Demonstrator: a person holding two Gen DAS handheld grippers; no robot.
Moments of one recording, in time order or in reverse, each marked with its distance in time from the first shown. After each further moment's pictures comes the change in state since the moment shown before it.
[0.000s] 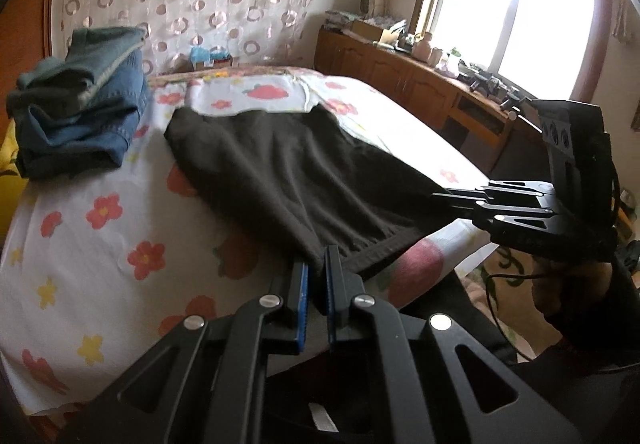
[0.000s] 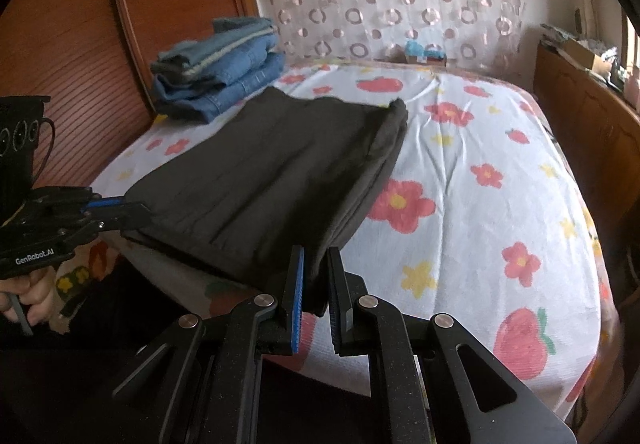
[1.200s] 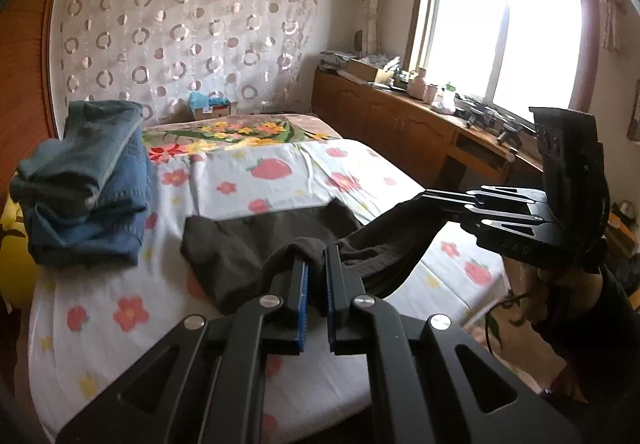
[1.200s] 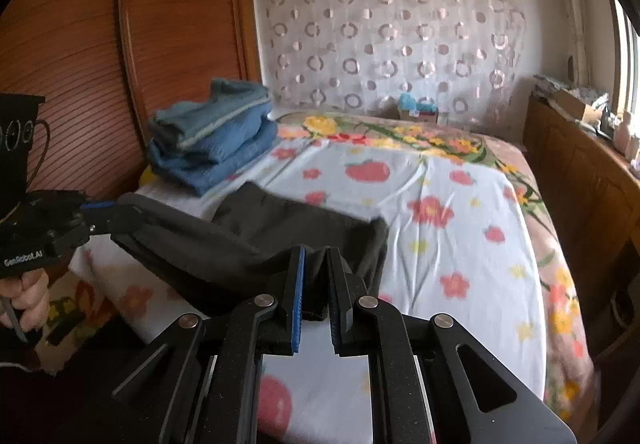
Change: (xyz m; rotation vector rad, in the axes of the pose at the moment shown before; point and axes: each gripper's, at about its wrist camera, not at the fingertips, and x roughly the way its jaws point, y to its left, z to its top) left arm -0.009 0.017 0.077 0.045 -0.139 0.014; right arm -0.022 -0.007 0.069 -0.057 -0.164 -0.053
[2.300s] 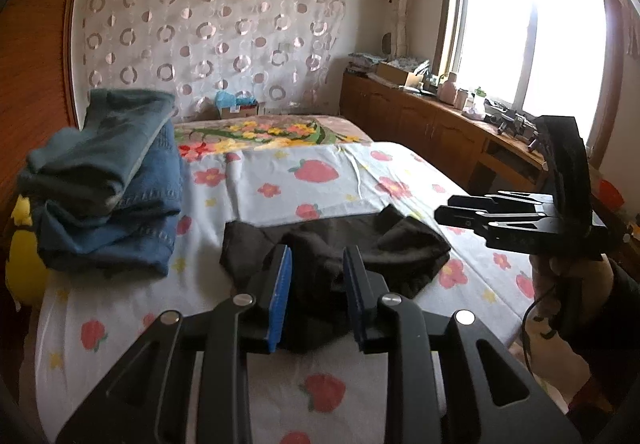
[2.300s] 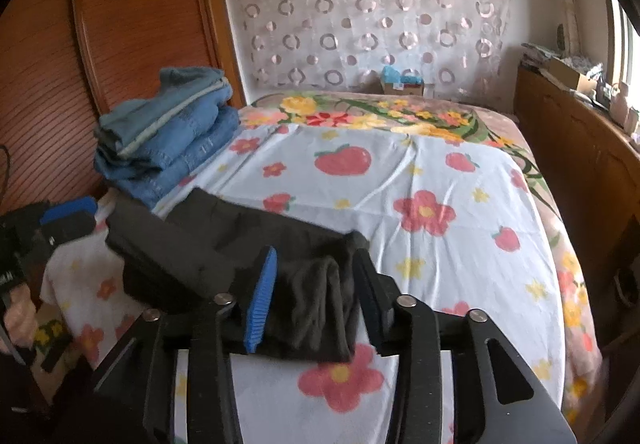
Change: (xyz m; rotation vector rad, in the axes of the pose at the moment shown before) left arm 0.024 0.039 -0.006 -0.036 -0.003 0.080; right arm 0.076 -0.037 0.012 0.075 0.096 -0.041
